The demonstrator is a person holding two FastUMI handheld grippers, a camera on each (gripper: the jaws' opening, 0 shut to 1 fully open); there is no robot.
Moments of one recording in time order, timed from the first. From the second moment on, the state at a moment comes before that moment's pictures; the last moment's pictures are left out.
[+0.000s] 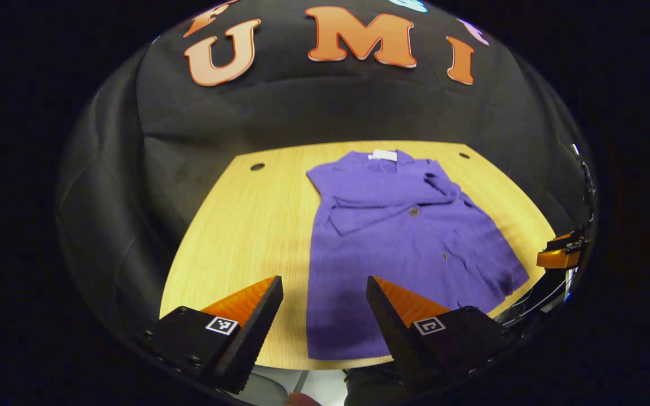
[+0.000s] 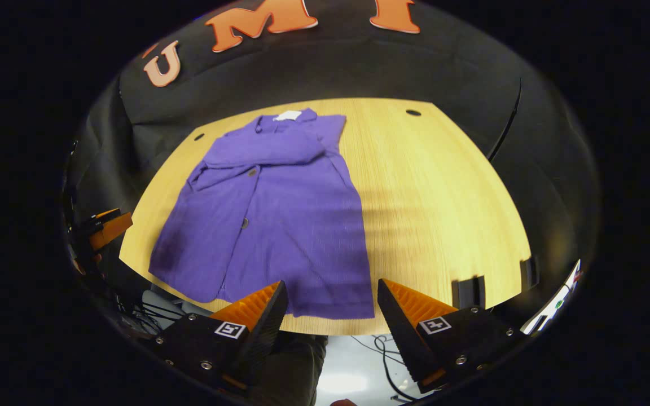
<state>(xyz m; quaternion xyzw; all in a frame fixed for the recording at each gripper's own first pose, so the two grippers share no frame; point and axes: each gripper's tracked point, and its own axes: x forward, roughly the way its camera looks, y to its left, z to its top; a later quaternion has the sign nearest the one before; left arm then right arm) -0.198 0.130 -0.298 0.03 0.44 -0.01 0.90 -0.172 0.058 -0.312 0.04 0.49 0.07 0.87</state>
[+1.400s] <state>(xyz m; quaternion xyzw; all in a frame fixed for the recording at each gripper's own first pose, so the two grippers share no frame) -0.274 0.119 -0.411 -0.04 0.69 0.00 0.72 -0.195 0.058 -0.392 0.03 0.62 0.05 0.78</state>
